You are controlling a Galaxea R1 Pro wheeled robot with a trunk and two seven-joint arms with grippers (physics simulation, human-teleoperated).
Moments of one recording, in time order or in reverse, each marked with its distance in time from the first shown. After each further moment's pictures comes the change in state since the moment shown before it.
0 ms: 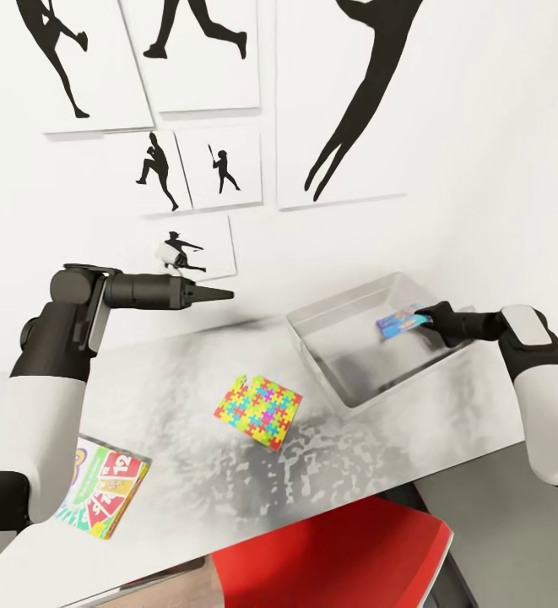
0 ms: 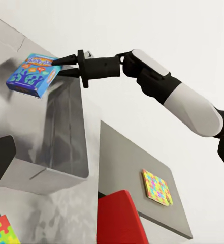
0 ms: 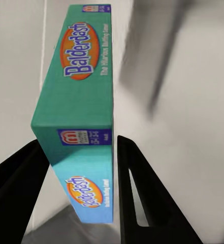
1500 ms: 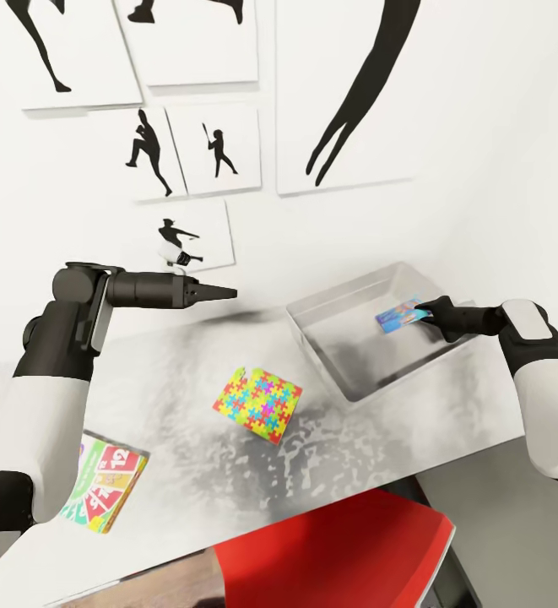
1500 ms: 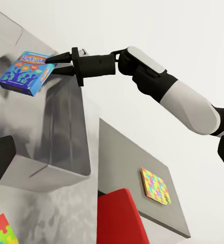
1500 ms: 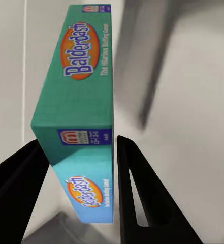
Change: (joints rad) left arm 0.000 -0.014 -0.002 -0.021 0.001 0.000 0.000; right arm -0.024 0.002 0.000 0.006 0.005 -0.005 0.001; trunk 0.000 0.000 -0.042
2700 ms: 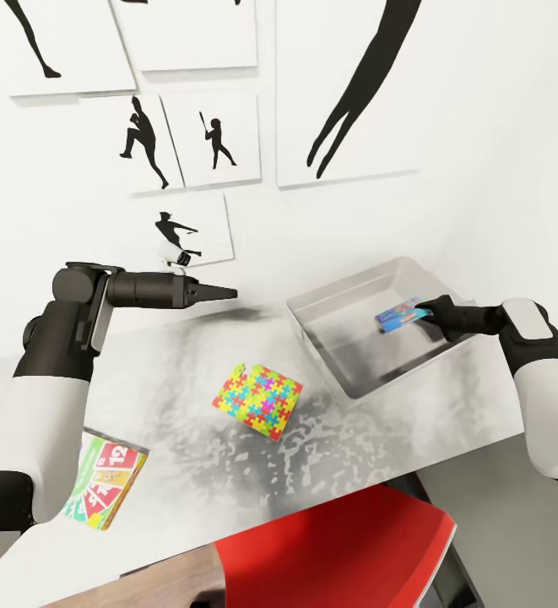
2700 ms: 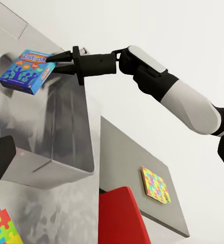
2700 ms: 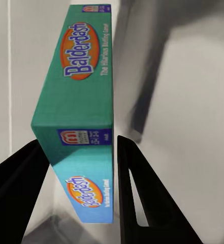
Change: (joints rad) left arm 0.000 0.000 0.000 0.000 -0.003 0.000 0.000; right arm 0.000 0.000 0.000 -0.005 0.000 -0.001 0.001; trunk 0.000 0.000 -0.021
